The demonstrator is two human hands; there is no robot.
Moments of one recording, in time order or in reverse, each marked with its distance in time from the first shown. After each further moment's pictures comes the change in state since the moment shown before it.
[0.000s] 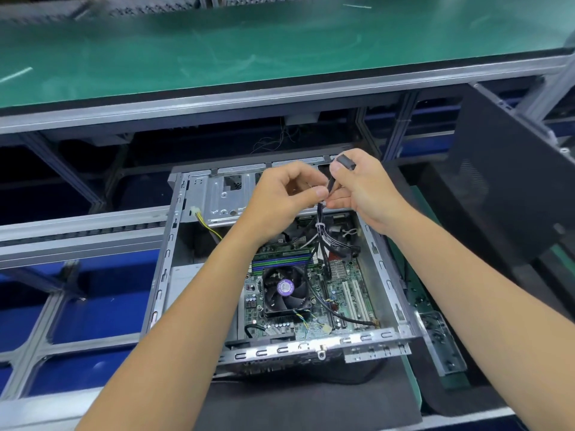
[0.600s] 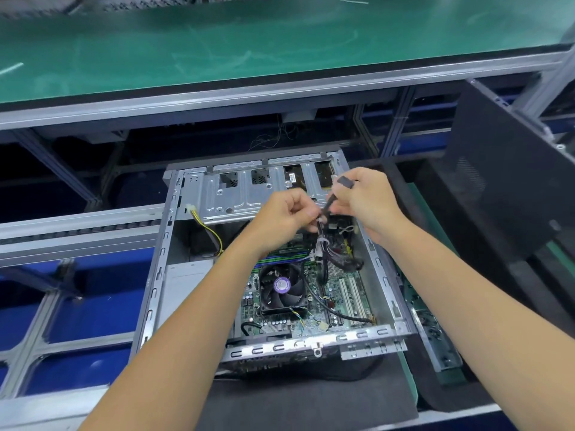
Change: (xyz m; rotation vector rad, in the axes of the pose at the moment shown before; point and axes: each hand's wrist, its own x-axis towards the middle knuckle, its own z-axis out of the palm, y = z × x) left_hand -0.010 -0.031 0.011 -0.048 -0.143 -0.280; right_hand -0.004 0.025 -0.006 -0.169 0.201 0.074
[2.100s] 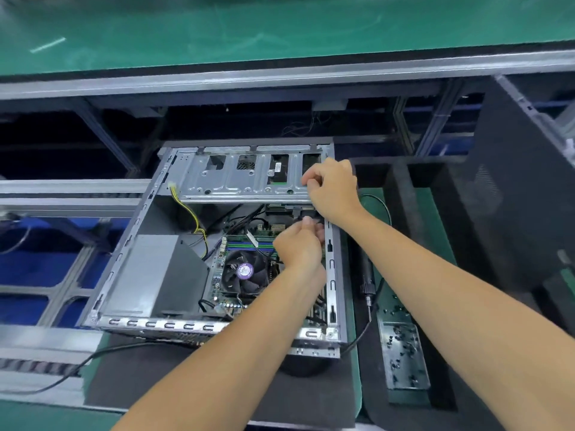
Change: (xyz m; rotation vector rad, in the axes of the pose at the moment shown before) left_hand 0.030 0.006 0.154 -0.749 1.063 -0.525; right_hand 0.048 0.025 -0.014 -0.559 -0.155 -0.368
